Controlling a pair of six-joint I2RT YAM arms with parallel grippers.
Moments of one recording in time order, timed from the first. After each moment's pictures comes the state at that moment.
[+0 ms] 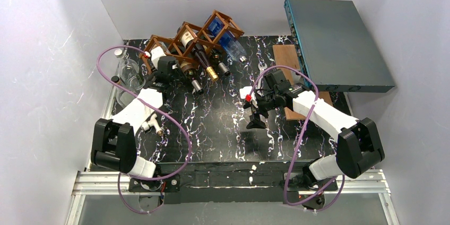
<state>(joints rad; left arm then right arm) -0.26 1.46 1.00 -0.13 -0.40 -0.59 0.55 1.41 1.00 -0.61 -0.84 -0.92</state>
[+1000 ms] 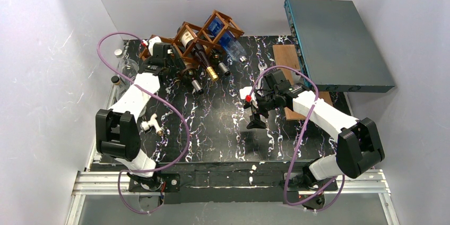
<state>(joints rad) -0.19 1.58 1.26 -0.39 -0.29 -0.54 0.55 1.41 1.00 -0.61 -0.84 -0.93</state>
